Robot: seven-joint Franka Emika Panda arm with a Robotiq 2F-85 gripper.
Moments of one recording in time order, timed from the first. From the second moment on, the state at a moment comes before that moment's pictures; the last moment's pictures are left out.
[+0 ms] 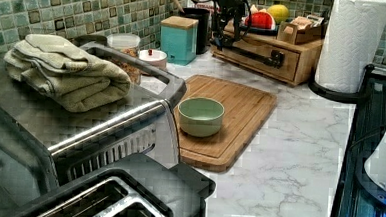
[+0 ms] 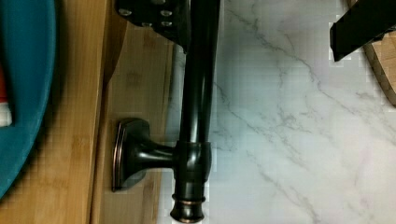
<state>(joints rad) -0.29 0.34 -0.16 -2.00 -0.25 0.86 -0.82</state>
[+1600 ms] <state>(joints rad) -0.31 0.43 -0.20 -2.06 -0.15 0.89 -0.79</state>
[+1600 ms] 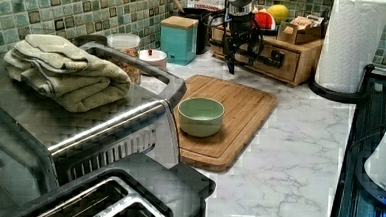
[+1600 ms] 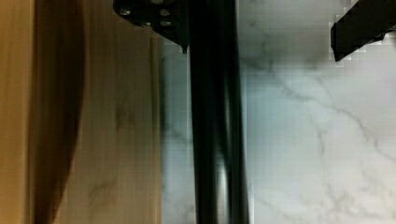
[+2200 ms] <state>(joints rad) -0.31 0.43 -0.17 -2.06 -0.15 0.89 -0.79</state>
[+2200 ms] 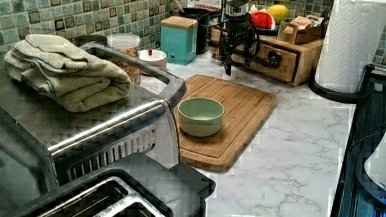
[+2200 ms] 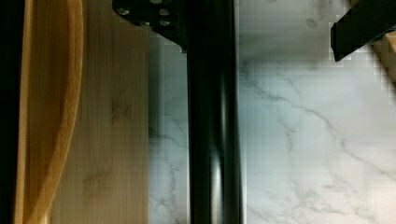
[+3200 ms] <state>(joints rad) -0.17 0.41 -0.09 -2.05 -0.11 0.82 -0.54</state>
